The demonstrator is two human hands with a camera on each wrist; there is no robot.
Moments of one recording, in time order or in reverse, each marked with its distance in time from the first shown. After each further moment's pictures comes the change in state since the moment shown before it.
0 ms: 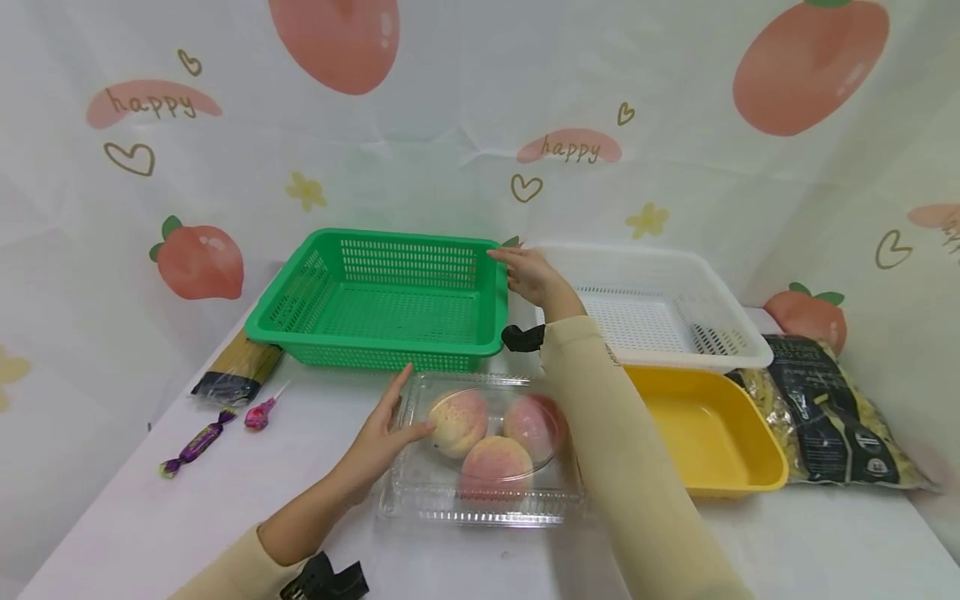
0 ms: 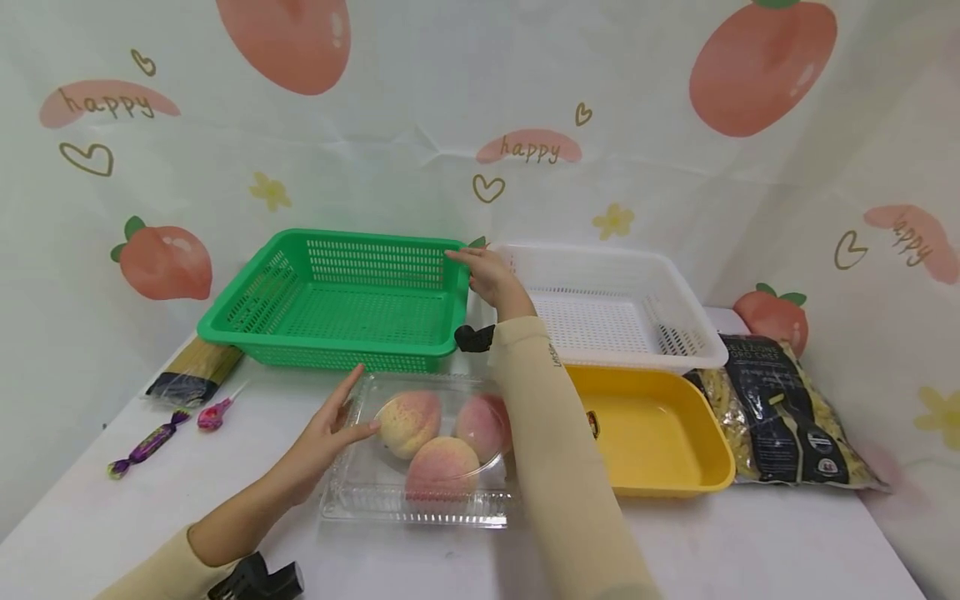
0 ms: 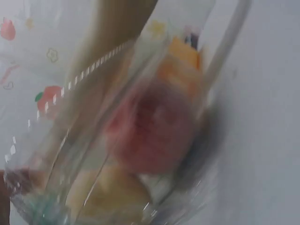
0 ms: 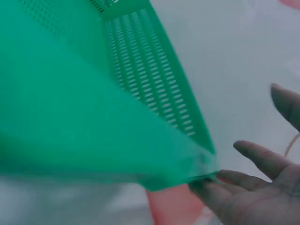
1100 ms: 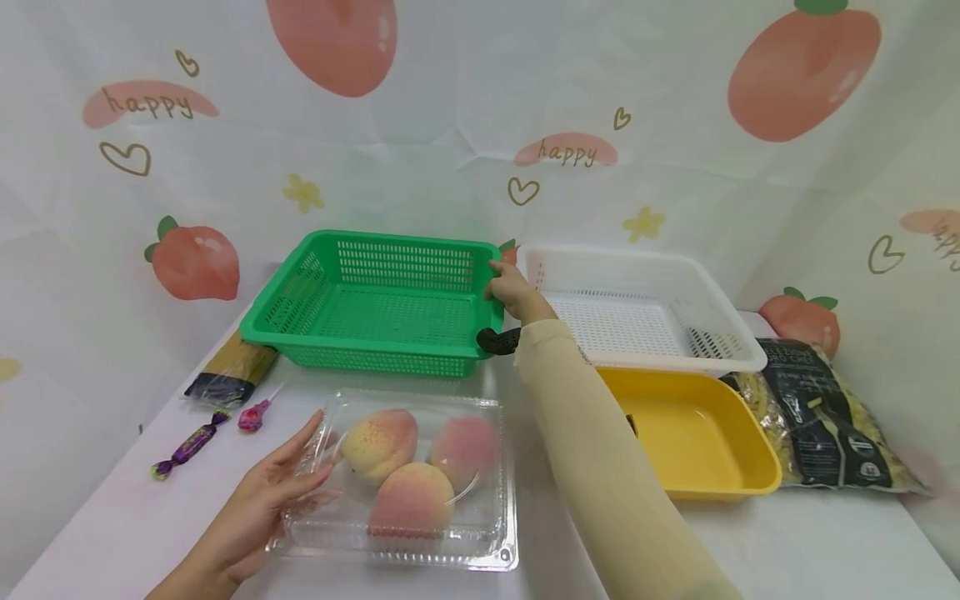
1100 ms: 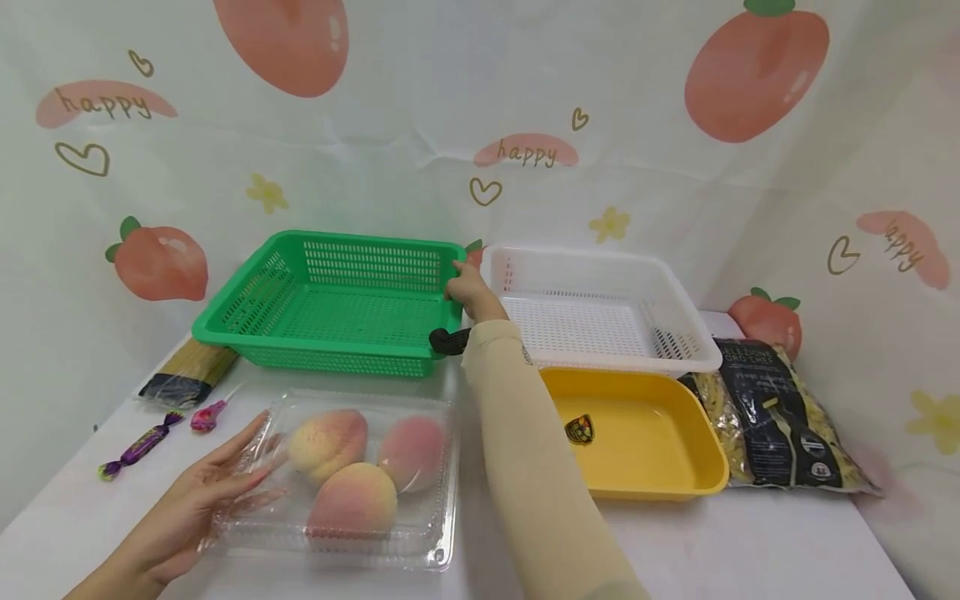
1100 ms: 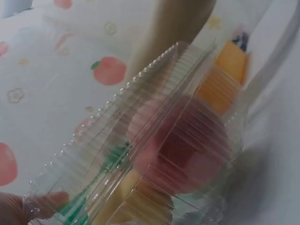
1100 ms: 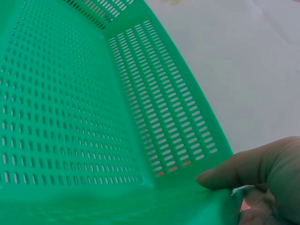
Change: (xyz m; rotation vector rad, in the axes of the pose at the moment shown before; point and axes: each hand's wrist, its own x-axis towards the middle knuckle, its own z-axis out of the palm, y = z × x) left_hand -0.072 -0.026 -0.071 -0.420 -0.062 -0.019; right_hand 0.012 0.021 0.022 -0.241 0.092 0.006
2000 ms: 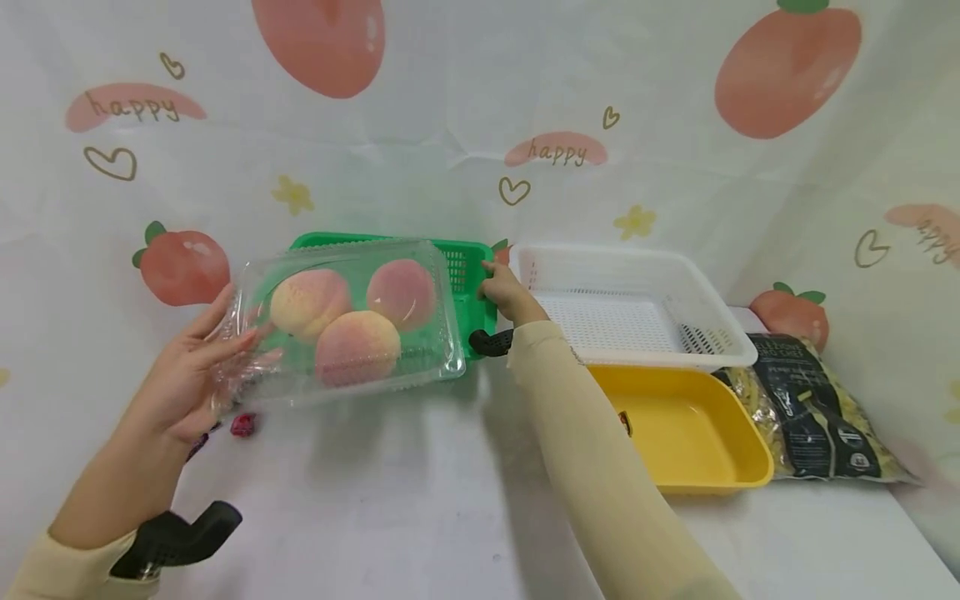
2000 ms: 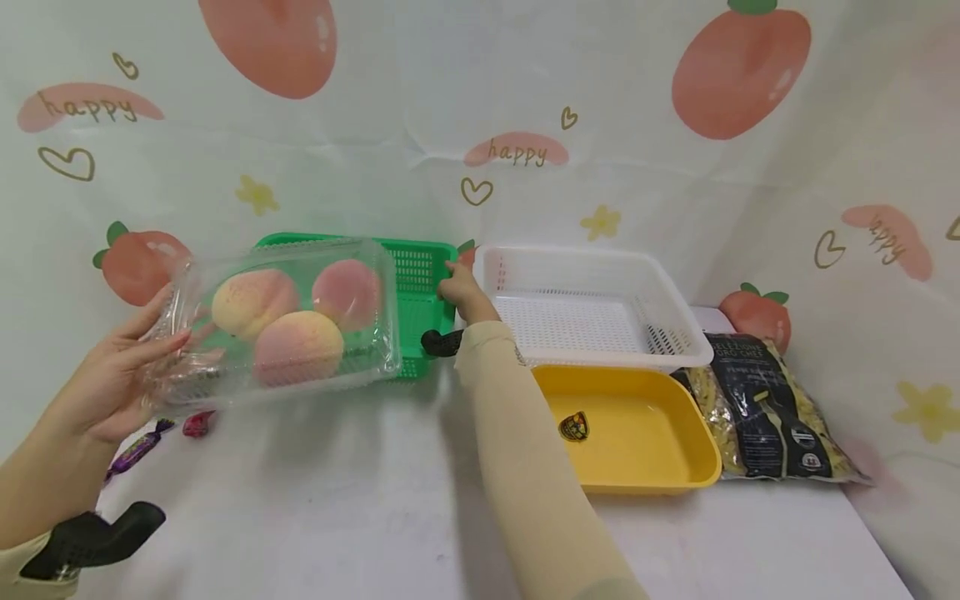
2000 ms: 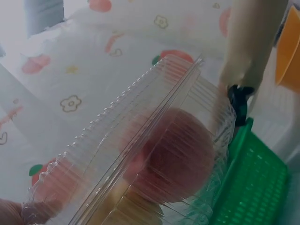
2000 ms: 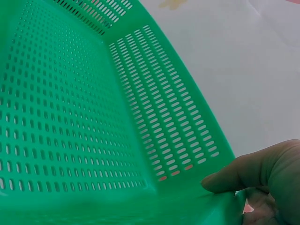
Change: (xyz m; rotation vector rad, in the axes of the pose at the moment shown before) left_hand 0.048 0.109 -0.047 -0.376 -0.111 0.249; right_hand -0.004 0.000 0.000 -0.001 0.017 -0.022
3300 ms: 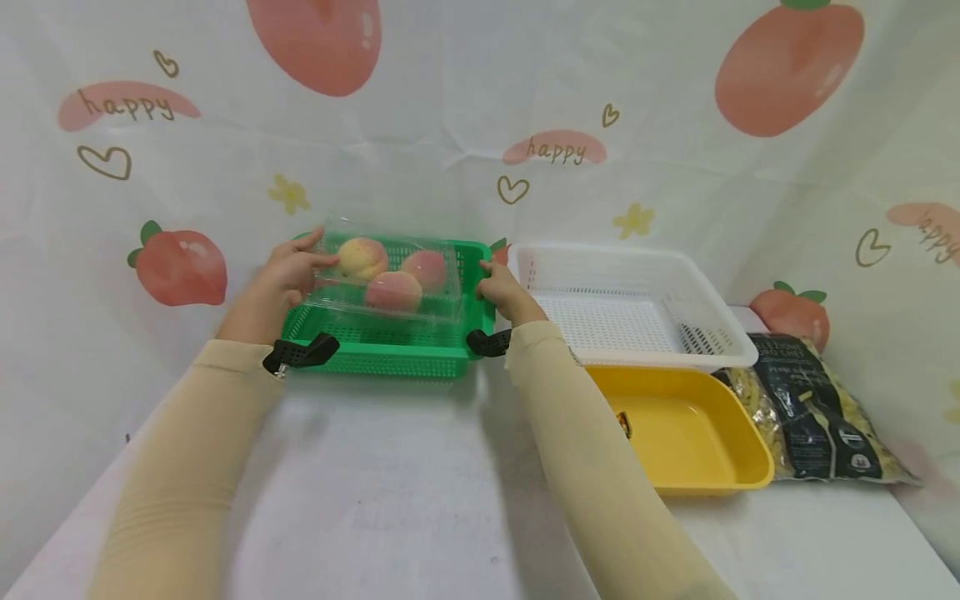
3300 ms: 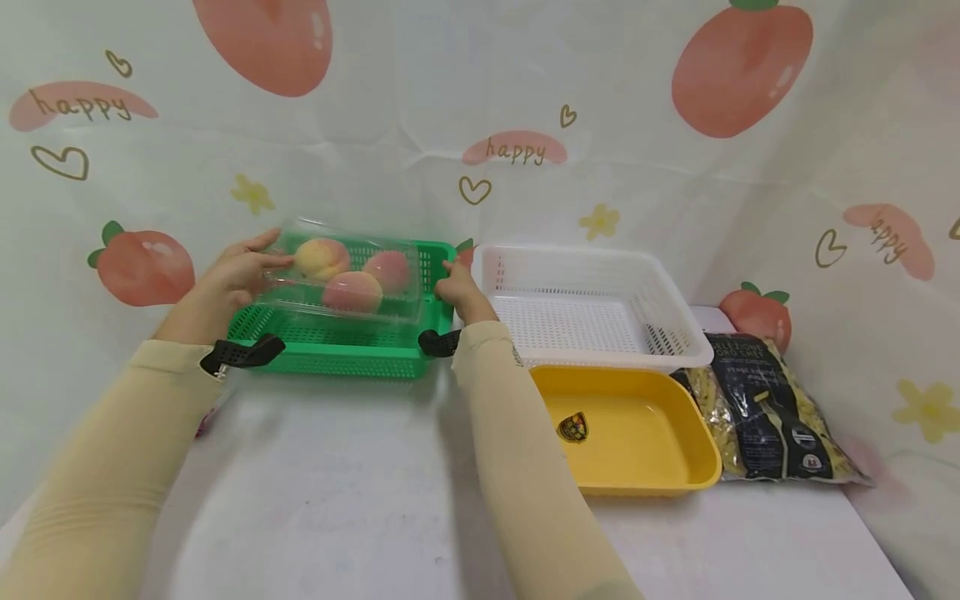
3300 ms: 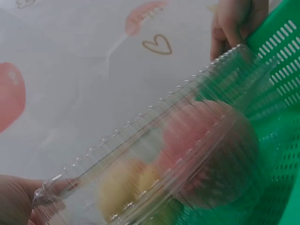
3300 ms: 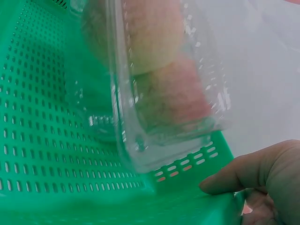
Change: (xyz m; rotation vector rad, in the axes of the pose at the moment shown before) left_hand 0.161 0.001 0.007 0.617 0.263 -0.241; right_hand 0.000 0.000 0.000 -0.048 -0.006 -0.027
